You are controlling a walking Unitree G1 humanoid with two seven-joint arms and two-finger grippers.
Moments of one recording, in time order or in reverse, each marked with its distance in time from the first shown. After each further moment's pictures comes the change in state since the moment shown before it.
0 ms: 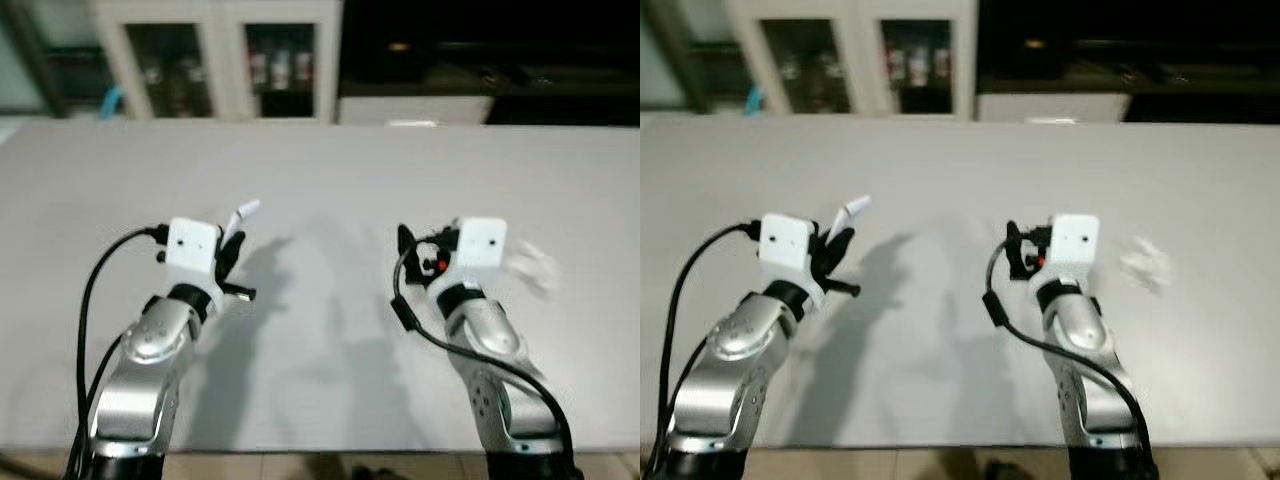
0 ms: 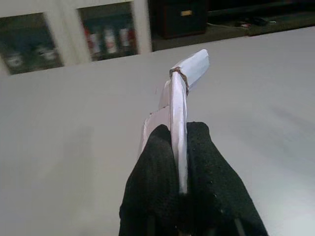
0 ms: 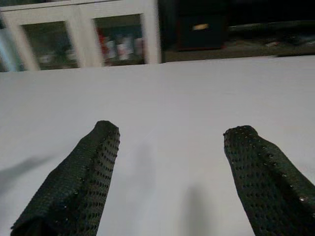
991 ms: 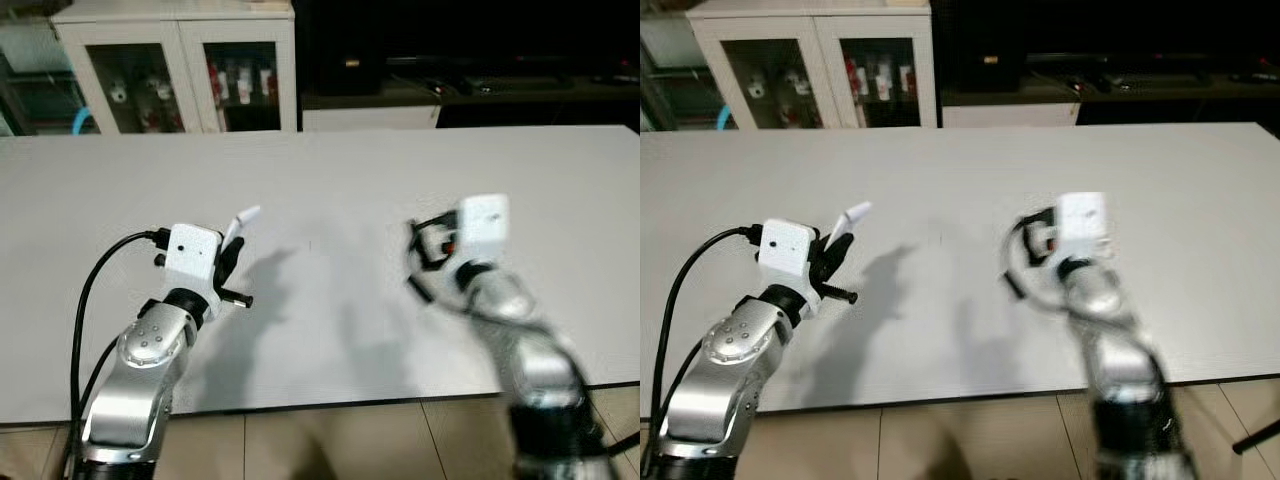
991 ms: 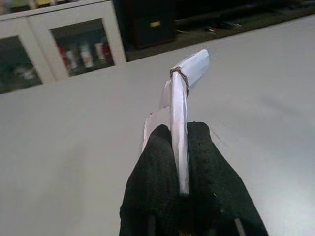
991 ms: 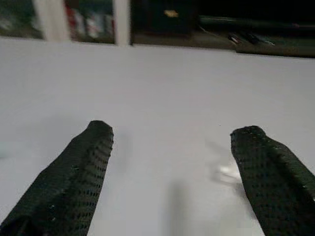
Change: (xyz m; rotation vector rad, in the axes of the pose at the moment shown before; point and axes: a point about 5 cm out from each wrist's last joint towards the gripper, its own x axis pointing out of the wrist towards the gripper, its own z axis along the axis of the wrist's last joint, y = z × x) left arm -0.006 0.005 -0.004 0.067 0.024 -0.040; right arm 0.032 -0.038 0.007 -0.142 0.142 -0.049
